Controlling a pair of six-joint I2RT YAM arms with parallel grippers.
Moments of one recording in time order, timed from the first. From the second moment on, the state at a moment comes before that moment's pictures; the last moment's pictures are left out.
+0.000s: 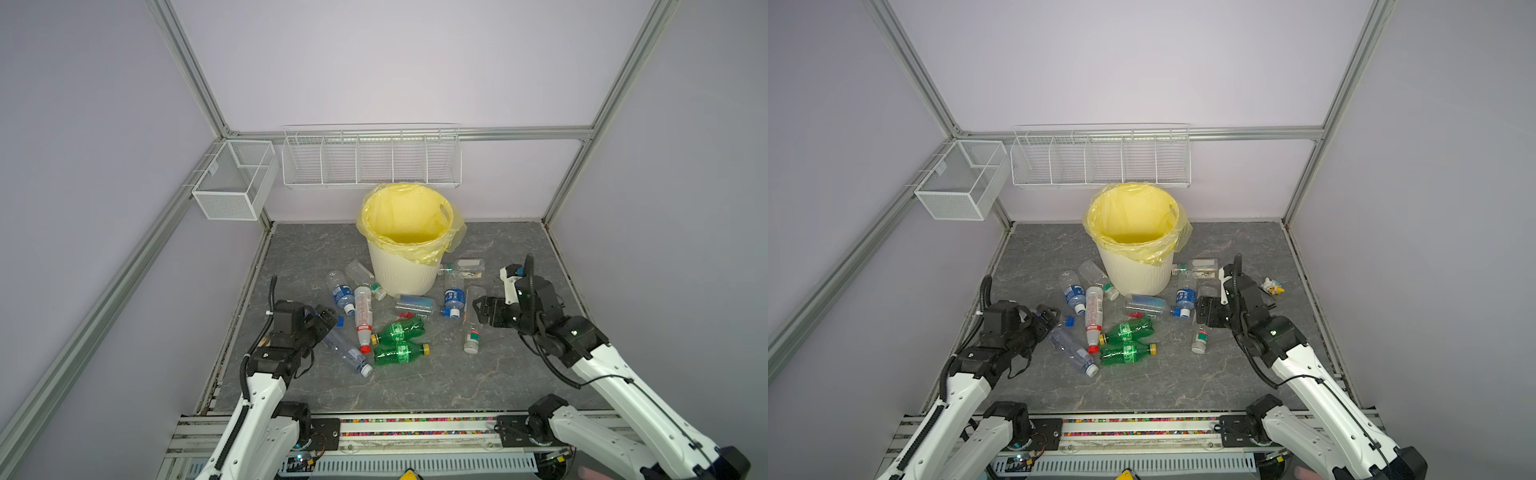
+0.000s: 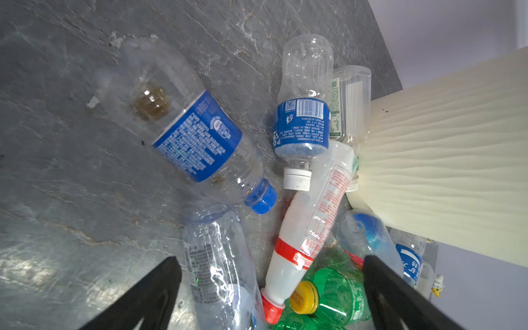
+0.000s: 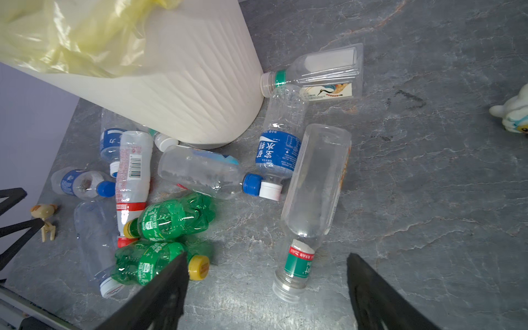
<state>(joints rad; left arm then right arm) -0.15 0.75 0.51 -0.55 0.12 -0.92 0.49 0.89 0.84 -0.70 0.05 0.48</state>
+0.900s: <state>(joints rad) -0.27 0.80 0.40 -0.53 0.13 -0.94 0.49 0.95 0.76 -0.68 0.10 0.54</state>
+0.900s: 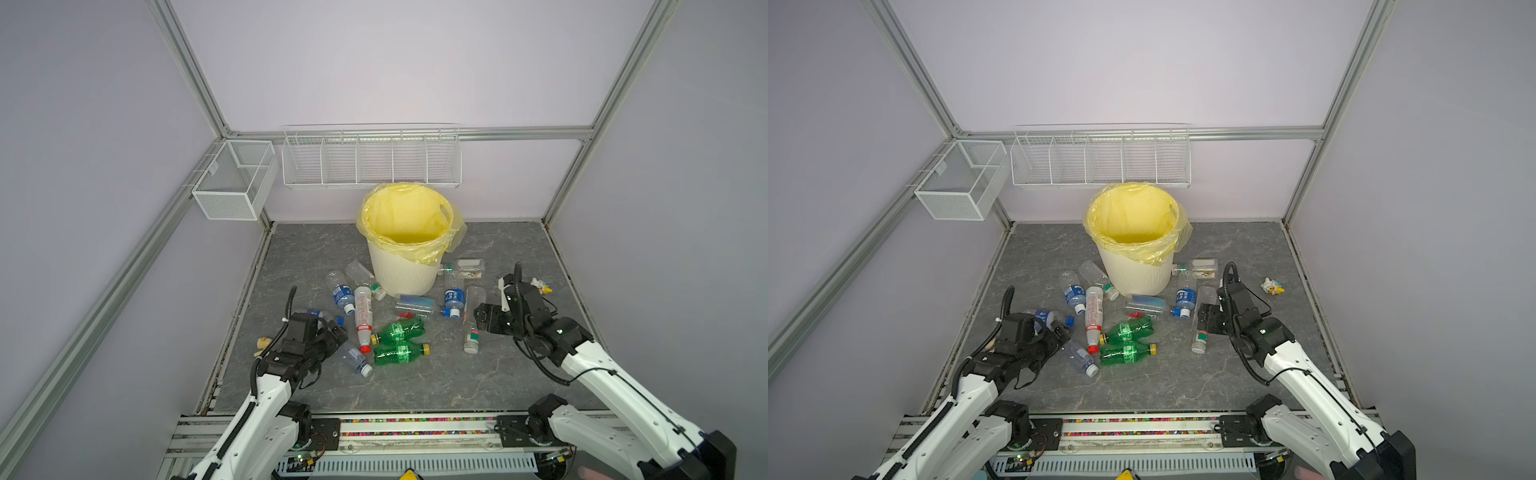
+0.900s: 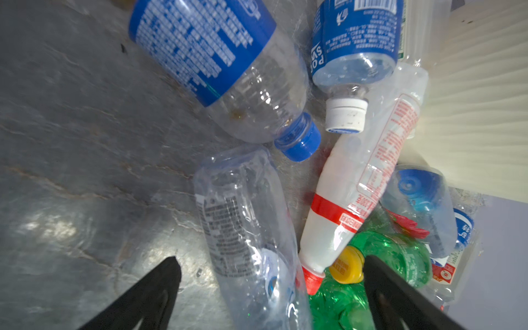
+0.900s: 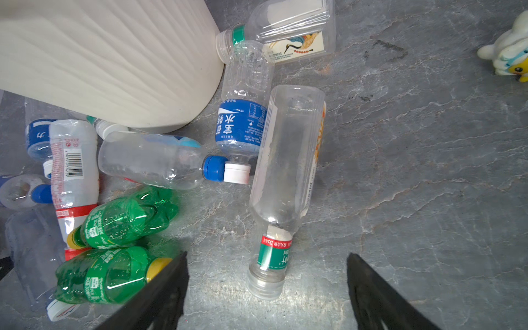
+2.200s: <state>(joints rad) -0.28 0.99 0.35 -0.34 0.09 -0.94 0.49 0.97 0.76 -0.70 0.14 0.57</state>
